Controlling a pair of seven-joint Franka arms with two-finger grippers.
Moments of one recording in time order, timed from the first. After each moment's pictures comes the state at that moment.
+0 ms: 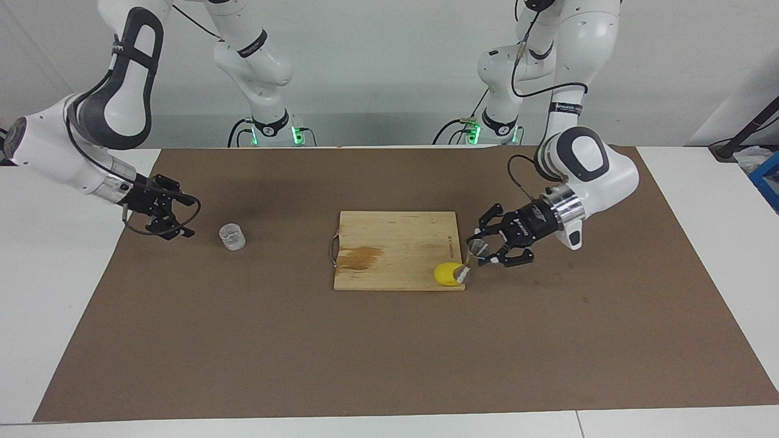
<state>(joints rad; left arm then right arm) 0.09 0.24 -0.35 -1.93 -1.44 2.21 -1.18 -0.44 0.18 0.11 -1.89 0.40 1.77 0.90</state>
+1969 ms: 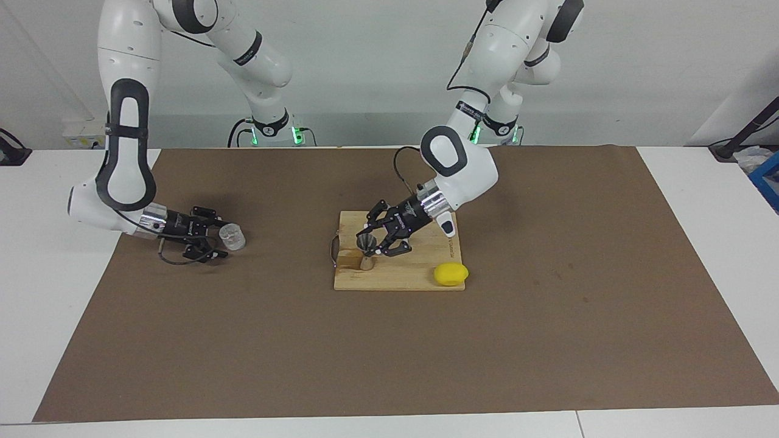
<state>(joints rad) -0.36 0.39 -0.34 -1.88 -1.64 2.68 -1.20 -0.51 0.39 0.12 -2.05 0.70 1.87 0.67</state>
